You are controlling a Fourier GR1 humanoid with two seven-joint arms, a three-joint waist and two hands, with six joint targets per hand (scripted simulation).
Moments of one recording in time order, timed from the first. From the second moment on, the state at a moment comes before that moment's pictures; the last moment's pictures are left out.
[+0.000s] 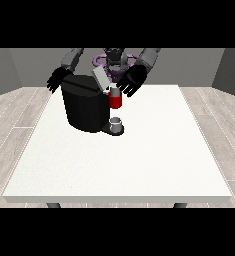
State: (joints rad) left arm -1.17 0.43 0.11 -0.61 -0.64 -0.15 -0.12; right arm -0.30 -0.04 -0.05 -1.37 -0.04 -0.17 -0.09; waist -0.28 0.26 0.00
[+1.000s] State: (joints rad) left arm -1.18 0.43 0.10 -0.61 -0.68 -0.15 -0.13; right arm -0.33 -0.05 -0.07 -1.35 -0.05 -0.17 -0.08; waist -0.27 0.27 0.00
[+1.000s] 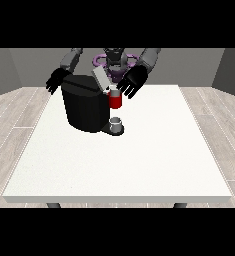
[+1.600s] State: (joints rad) left arm -1.17 0.47 0.06 -0.62 -0.74 -0.20 -0.18; right arm -0.32 -0.04 -0.07 -1.34 -0.05 -0.16 -0.10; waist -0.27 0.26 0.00
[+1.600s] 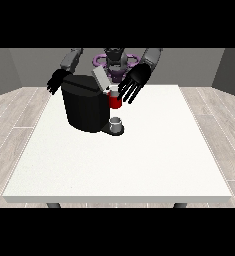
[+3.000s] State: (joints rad) left arm -0.85 0.19 0.29 -0.68 -0.42 -0.23 -0.21; right arm -0.10 -0.07 -0.14 -1.27 -0.08 -0.16 -0.13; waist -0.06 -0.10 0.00
